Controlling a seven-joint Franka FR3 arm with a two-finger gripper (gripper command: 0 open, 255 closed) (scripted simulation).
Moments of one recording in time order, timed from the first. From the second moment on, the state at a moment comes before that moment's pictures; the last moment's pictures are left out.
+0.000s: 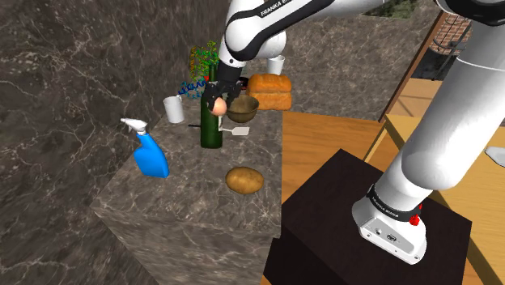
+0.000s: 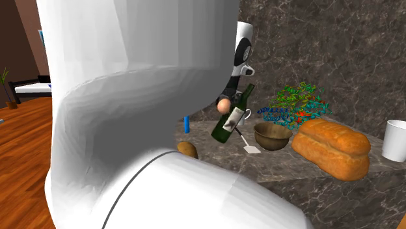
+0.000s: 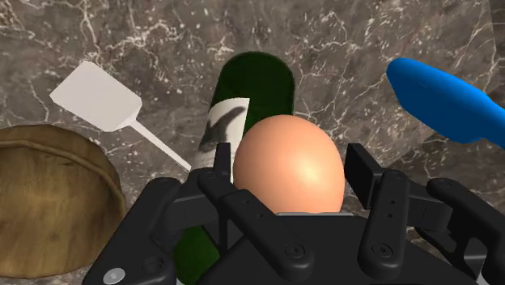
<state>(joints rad) 0.03 0.10 0.25 -2.09 0.24 2.39 0.15</state>
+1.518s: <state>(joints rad) -0.18 0.36 0.11 -1.78 0.27 2.26 -0.22</state>
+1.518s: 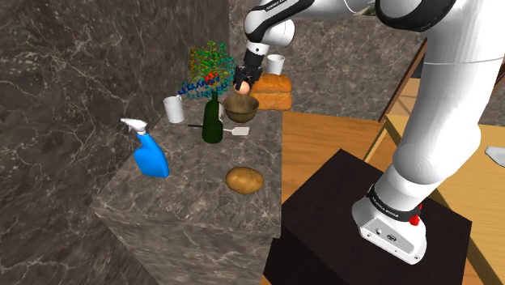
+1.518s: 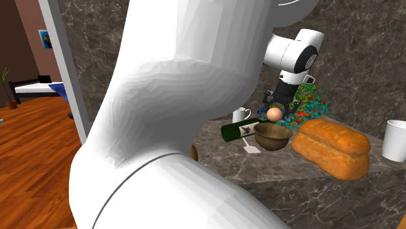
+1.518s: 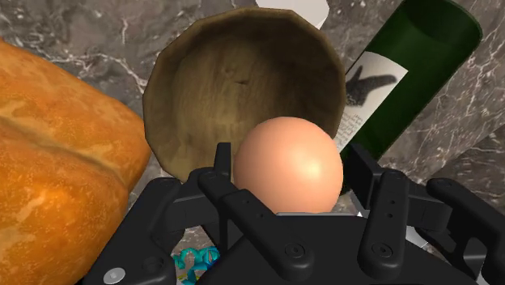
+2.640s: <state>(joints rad) -0.18 0.41 0.12 -1.81 0.28 2.34 -0.25</state>
